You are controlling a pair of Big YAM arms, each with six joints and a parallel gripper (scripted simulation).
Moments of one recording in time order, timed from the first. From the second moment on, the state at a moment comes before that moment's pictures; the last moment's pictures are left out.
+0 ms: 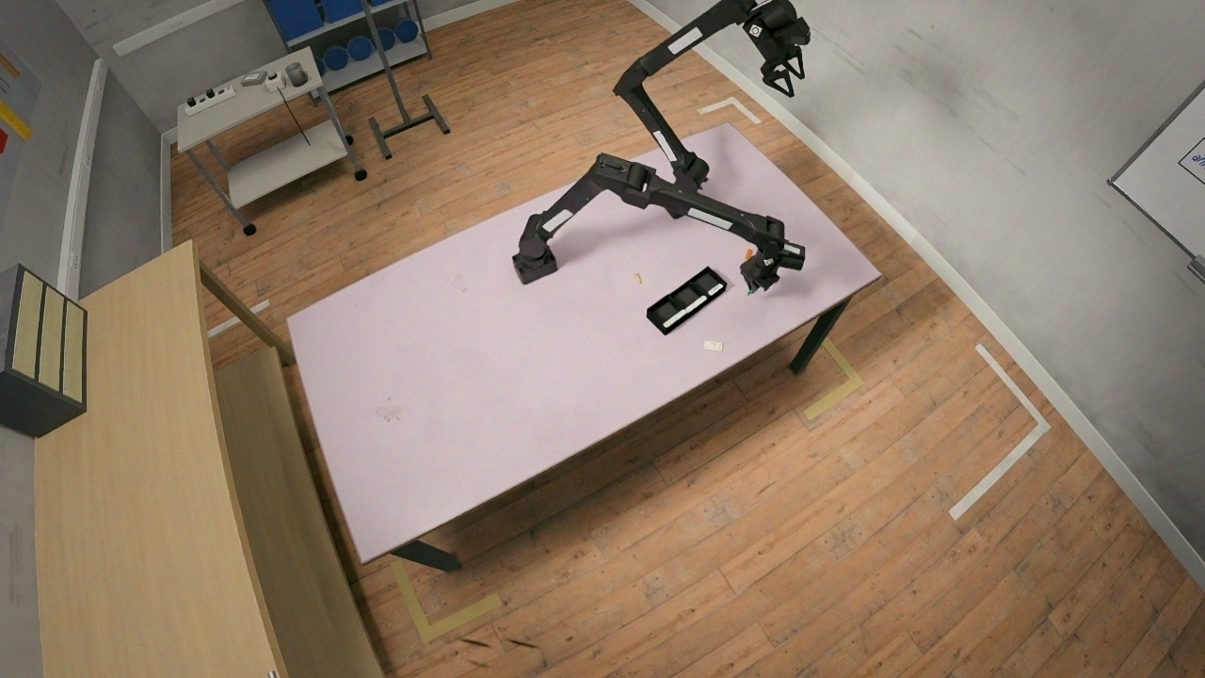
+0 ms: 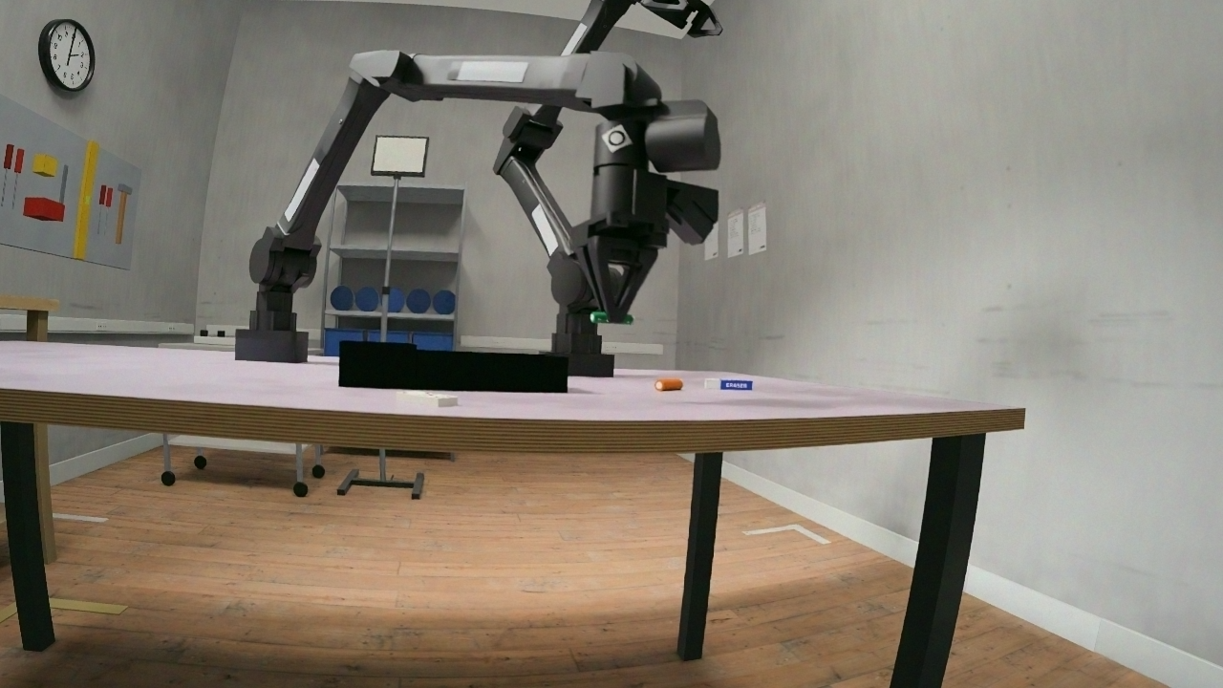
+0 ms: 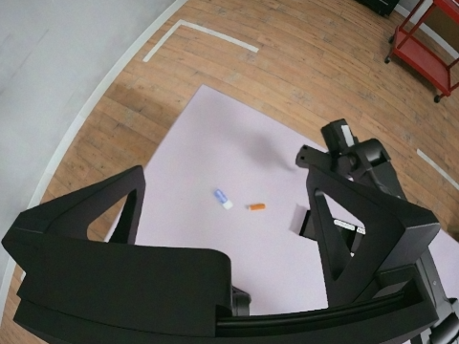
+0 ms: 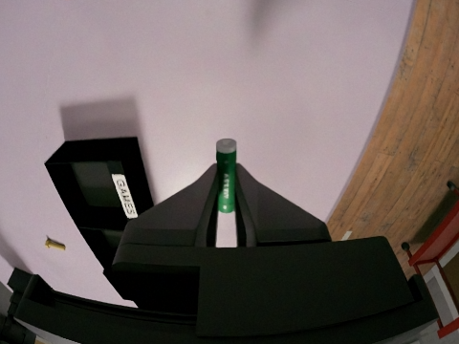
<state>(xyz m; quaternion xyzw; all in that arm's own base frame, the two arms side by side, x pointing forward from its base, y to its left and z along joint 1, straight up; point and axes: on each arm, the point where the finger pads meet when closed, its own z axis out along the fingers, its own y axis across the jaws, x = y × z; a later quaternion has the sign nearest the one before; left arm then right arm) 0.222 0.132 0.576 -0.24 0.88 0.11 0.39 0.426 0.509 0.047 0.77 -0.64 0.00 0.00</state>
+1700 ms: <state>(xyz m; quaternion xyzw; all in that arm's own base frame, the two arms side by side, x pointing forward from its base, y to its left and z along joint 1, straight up) 0.222 0.132 0.576 -0.24 0.88 0.11 0.39 0.342 0.252 0.042 0.62 -0.78 0.00 0.02</state>
